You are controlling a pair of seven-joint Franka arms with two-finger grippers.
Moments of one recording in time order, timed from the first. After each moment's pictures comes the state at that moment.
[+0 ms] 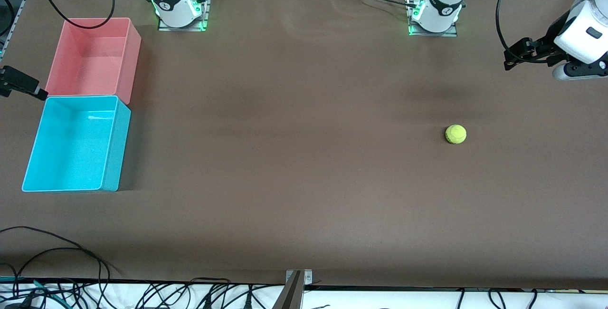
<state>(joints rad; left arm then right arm) -0.01 -0.06 -0.05 -1.64 0.04 1.44 -0.15 -0.18 0.05 0.00 -1.59 0.09 1.67 -0.07</state>
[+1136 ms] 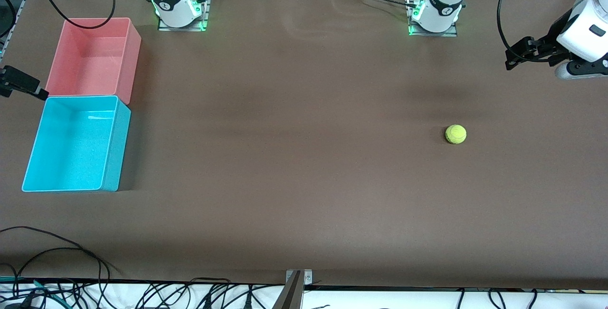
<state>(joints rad) -0.01 -0.06 -0.05 -1.63 0.04 1.44 -0.15 -0.18 0.05 0.00 -1.59 0.09 1.67 -0.08</state>
